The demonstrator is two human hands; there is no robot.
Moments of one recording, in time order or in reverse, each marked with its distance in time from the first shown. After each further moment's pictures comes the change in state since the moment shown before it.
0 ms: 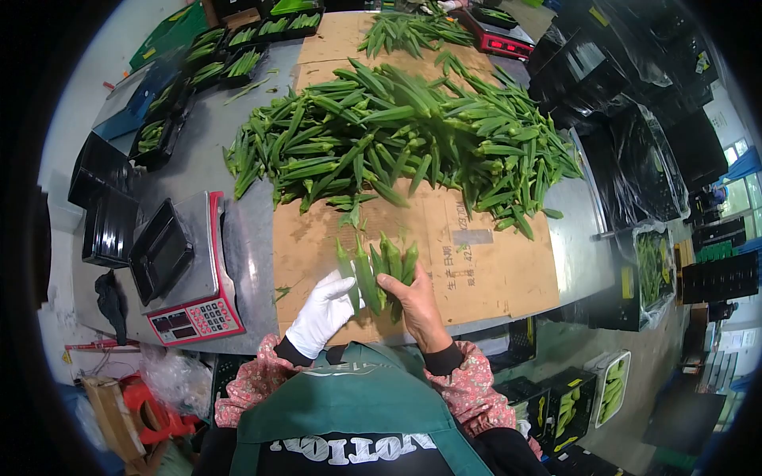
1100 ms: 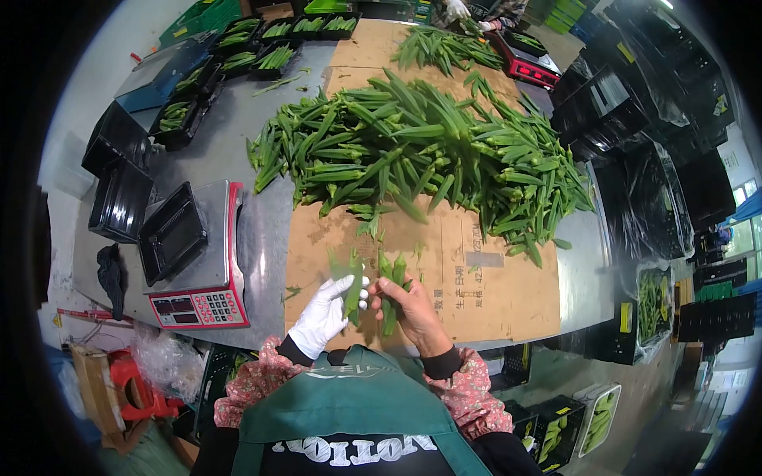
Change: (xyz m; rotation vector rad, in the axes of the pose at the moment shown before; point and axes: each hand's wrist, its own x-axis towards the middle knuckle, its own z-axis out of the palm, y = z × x) left_hand -0.004 0.010 -0.023 -0.073 0.086 0.074; right_hand 0.019 0.007 0.002 0.082 -0.272 0.291
